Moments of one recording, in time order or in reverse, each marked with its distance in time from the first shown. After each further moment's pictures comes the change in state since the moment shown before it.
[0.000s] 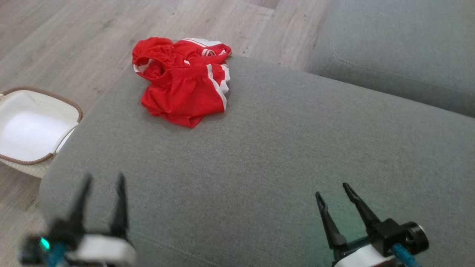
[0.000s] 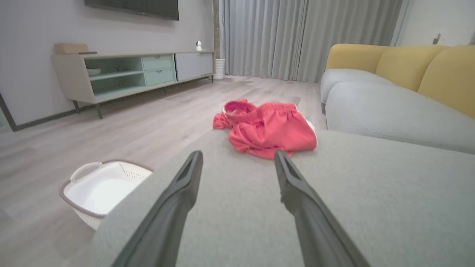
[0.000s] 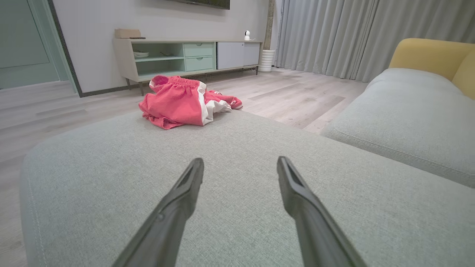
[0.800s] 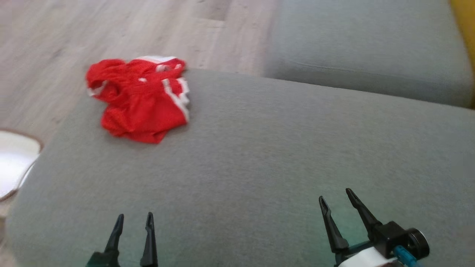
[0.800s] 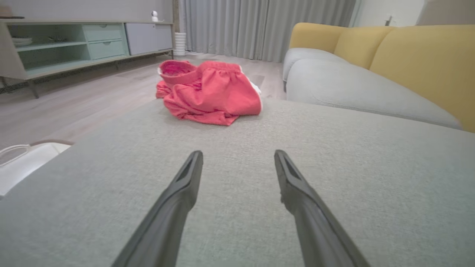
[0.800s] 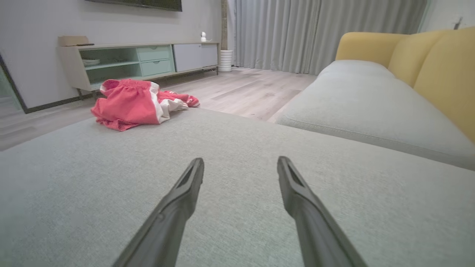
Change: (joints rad) left arm 0.020 -0.095 -0.038 0.191 0.019 -0.007 -0.099; right arm 0.004 0.000 -0.018 0.033 0.023 0.000 0.000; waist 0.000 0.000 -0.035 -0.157
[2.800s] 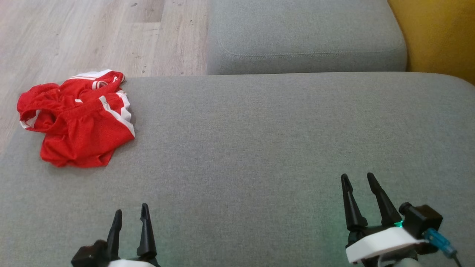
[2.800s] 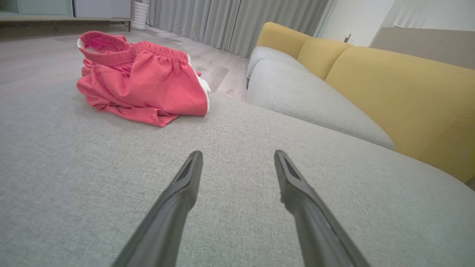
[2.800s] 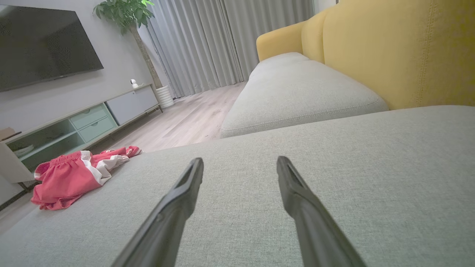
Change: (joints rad) left arm -0.040 -0.056 0.054 0.025 -0.191 -0.070 0.020; right arm -0.039 0.002 -0.061 -0.045 0.288 0.000 0.066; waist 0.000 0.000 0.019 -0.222
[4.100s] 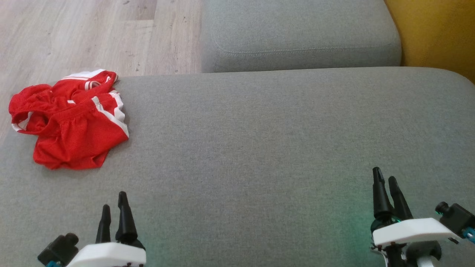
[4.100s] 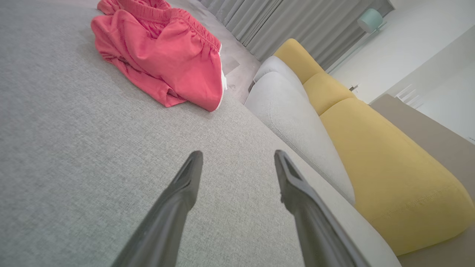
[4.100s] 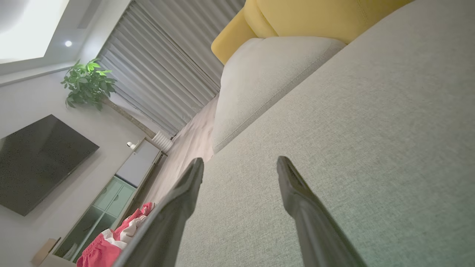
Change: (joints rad) left arm -0.042 -0.009 0.065 -0.041 -0.422 -0.019 0.110; right arm -0.022 0.001 -0.092 0.024 0.499 0.000 0.111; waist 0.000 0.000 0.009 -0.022
